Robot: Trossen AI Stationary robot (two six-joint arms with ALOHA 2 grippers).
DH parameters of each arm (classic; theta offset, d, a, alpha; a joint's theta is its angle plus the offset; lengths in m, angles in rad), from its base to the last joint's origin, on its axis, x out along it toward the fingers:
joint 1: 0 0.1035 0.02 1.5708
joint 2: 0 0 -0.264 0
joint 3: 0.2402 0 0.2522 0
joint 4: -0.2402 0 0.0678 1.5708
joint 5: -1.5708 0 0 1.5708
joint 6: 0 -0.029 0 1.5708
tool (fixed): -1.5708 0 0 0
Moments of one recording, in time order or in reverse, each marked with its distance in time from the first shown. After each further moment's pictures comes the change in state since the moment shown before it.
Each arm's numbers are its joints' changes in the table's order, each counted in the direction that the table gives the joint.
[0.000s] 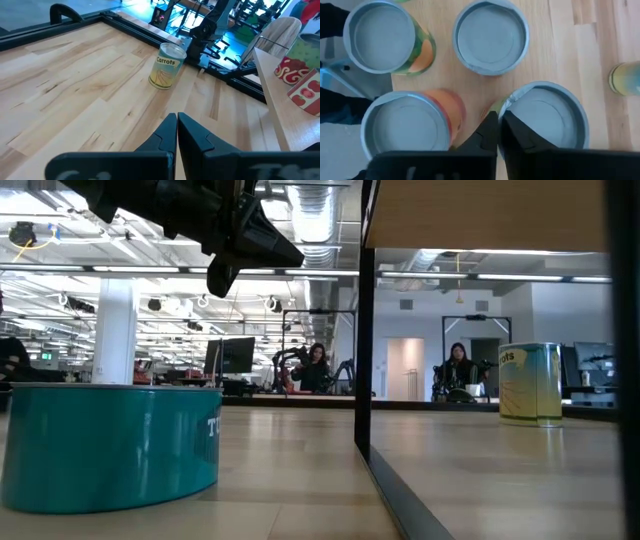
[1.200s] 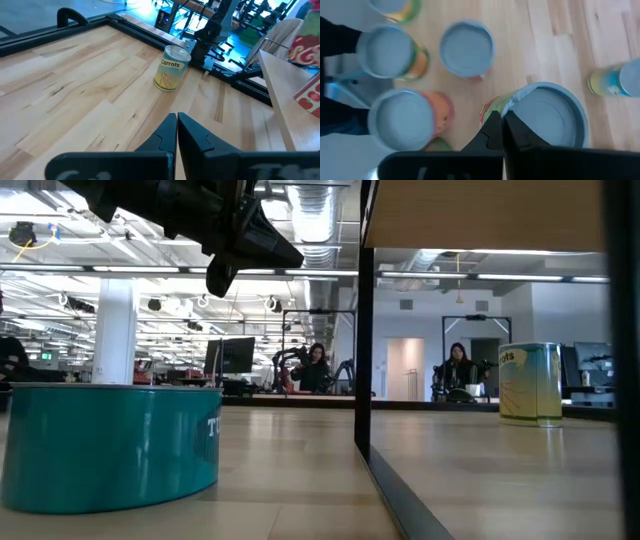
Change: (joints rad) left arm 0.000 0.000 0.000 0.000 -0.027 -0.005; right arm 0.006 0.079 0.072 -0.118 0.069 -0.020
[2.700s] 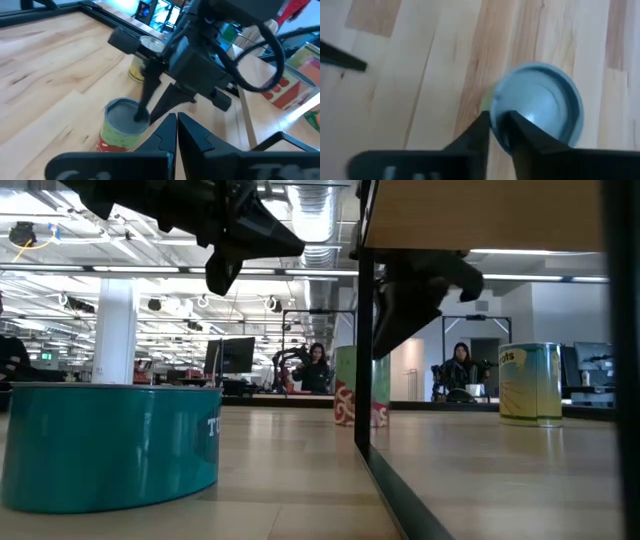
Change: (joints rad) left arm -0.028 0.001 -0.001 0.017 0.076 0.055; right arm -0.873 -0.271 -0.600 1.104 -0.217 1.245
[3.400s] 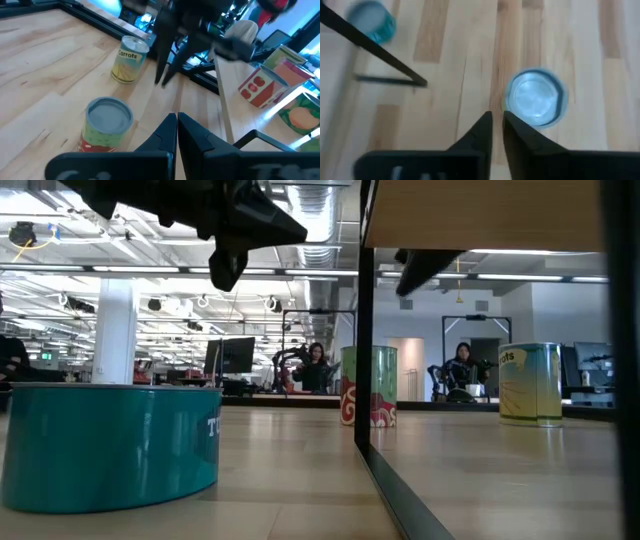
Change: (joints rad) left arm -0.002 0.001 0.000 0.037 0.074 0.003; right arm -0.004 0.238 -0.007 -0.092 -0.122 -0.172
